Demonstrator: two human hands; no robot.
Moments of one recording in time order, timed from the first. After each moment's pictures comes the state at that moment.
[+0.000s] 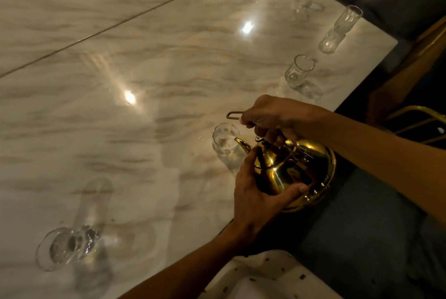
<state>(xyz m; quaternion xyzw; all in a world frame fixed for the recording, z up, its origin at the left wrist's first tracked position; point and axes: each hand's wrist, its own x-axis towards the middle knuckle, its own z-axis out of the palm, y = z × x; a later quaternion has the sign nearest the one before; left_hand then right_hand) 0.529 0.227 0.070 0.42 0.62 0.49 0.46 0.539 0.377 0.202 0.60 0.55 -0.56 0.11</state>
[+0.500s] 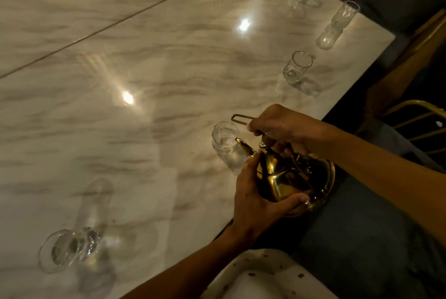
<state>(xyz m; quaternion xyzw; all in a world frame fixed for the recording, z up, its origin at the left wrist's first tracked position) 0.528 0.219 0.061 0.46 0.61 0.48 0.43 0.555 0.354 0.201 0.62 0.58 -0.53 0.05</state>
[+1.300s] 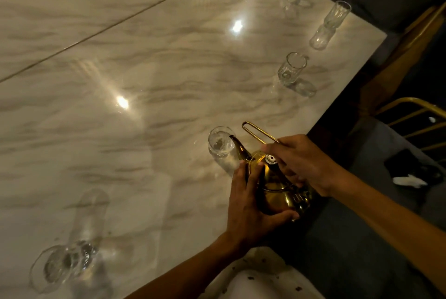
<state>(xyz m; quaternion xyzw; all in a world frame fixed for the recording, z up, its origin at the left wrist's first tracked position) 0.522 0.216 0.030 0.57 0.63 0.38 0.37 0.606 0.320 0.174 0.58 0.55 -0.59 -0.11</state>
